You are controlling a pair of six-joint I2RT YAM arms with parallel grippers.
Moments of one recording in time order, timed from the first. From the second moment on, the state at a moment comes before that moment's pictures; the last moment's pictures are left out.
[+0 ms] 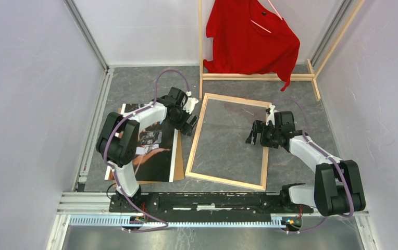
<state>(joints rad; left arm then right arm) -0.44 1.84 1.20 -0.52 0.21 0.23 0.13 1.27 0.57 -0.25 -0.31 0.31</state>
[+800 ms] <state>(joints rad) -0.01 1.76 1.48 -0.69 0.22 0.29 0.65 1.69 1.33 -0.24 -0.24 0.40</state>
